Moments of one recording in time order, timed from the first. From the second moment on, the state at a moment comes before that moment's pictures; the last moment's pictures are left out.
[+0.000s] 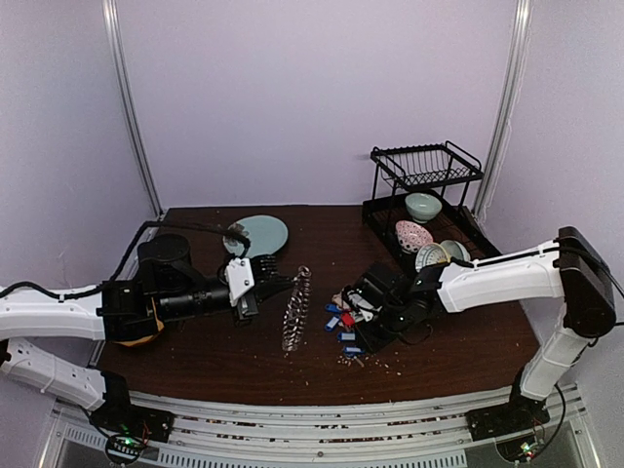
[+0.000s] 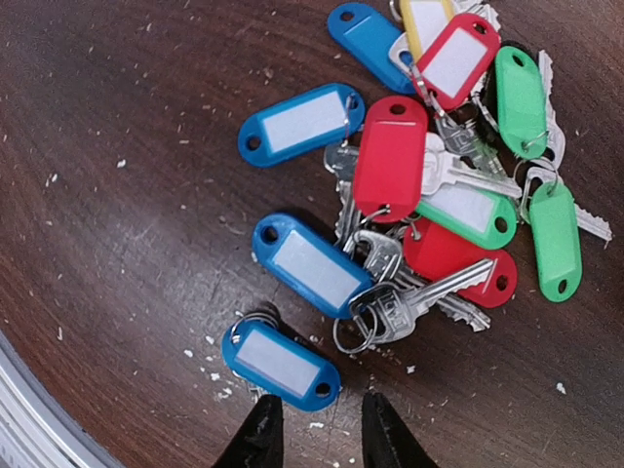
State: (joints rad) left arm -1.09 1.09 0.72 0.23 0.09 0.51; right arm 0.98 1.66 1.00 -0.50 0.05 0.38
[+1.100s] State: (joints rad) left arm -1.09 1.09 0.71 0.23 0.09 0.52; right arm 0.92 1.77 1.04 -0.44 0.03 0.48
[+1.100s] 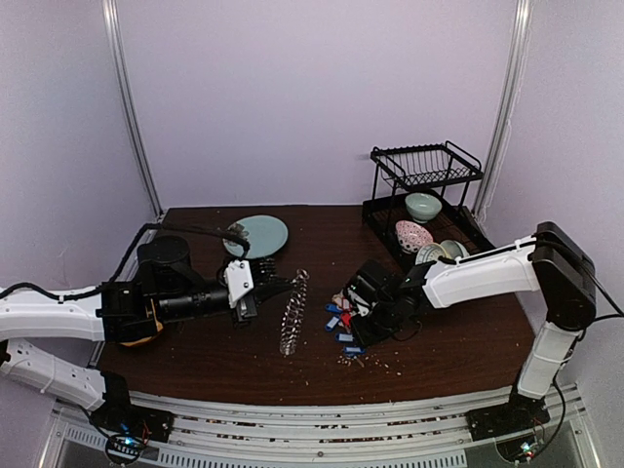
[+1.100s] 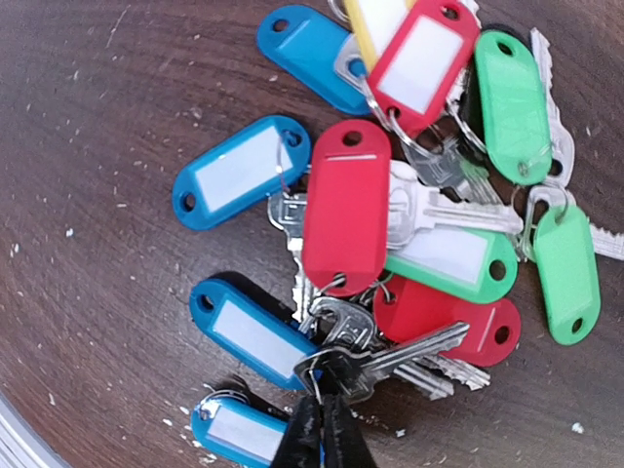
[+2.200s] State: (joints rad) left arm -1.15 1.15 0.78 0.09 0.03 0.65; right arm 1.17 1.32 1.34 -0.70 -0.22 0.01
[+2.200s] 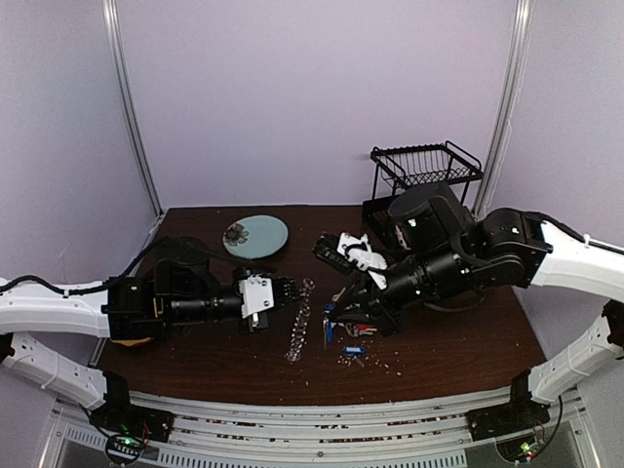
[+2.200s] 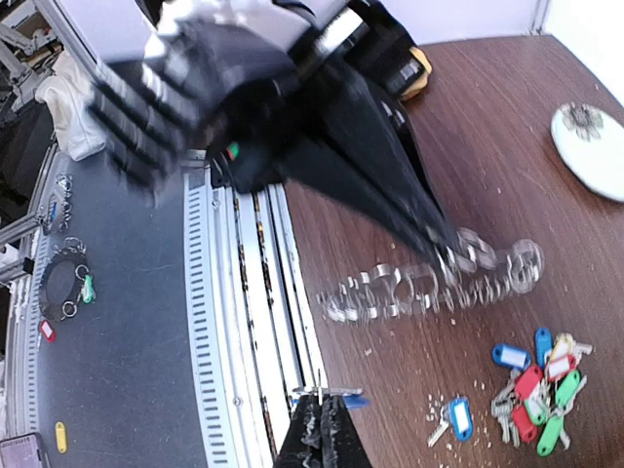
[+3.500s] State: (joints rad) left arm -1.19 1.16 0.82 0.10 0.00 0.64; right arm 1.16 1.38 1.31 -0.52 -0.08 -0.04
